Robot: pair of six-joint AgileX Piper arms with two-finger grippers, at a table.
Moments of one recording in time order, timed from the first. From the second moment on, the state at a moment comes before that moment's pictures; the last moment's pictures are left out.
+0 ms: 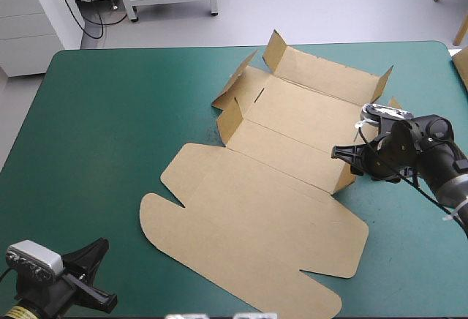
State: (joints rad) left arm -0.31 0.08 -0.45 -0.16 0.83 0.09; right arm 0.18 1.32 -1.12 -0.01 1.05 0.37
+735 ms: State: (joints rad) left arm -0.31 0.08 -0.45 -0.16 0.83 0.09; right arm 0.12 1.51 -1.10 0.11 0.91 0.28
